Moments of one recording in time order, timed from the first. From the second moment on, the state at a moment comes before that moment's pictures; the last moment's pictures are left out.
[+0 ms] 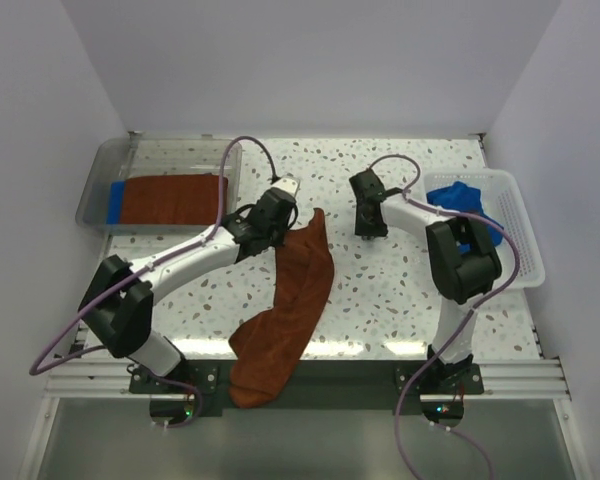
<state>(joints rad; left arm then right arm) -0.74 1.57 1.13 -0.38 -0.39 -0.27 0.40 1.93 1.28 -0.51 0.31 0.45</state>
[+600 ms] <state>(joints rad) -0.89 1.68 1.59 -0.46 -0.32 -0.21 0.38 1.66 1.18 -0.37 0.21 0.44</state>
